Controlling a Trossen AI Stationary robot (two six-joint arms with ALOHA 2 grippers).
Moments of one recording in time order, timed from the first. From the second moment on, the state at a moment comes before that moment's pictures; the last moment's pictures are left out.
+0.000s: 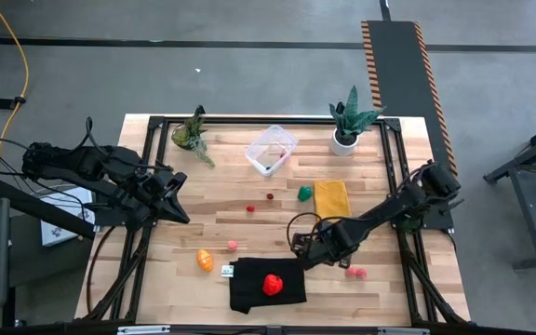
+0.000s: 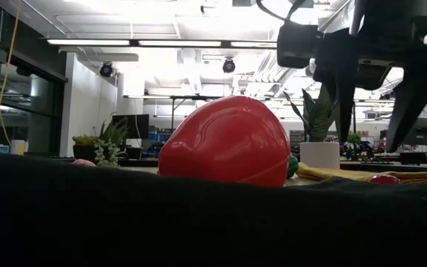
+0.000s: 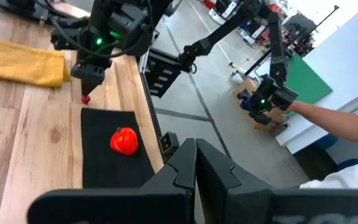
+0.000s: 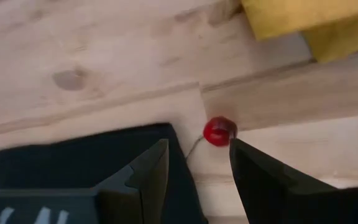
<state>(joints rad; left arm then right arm) -0.12 0.70 0.94 -0.55 0.32 -0.51 0.47 1.79 1.20 -0.71 0.04 2.29</state>
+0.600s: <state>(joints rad) -0.12 0.70 0.94 -0.57 0.32 -0.46 0.48 1.81 1.21 -0.76 -0.03 2.31</state>
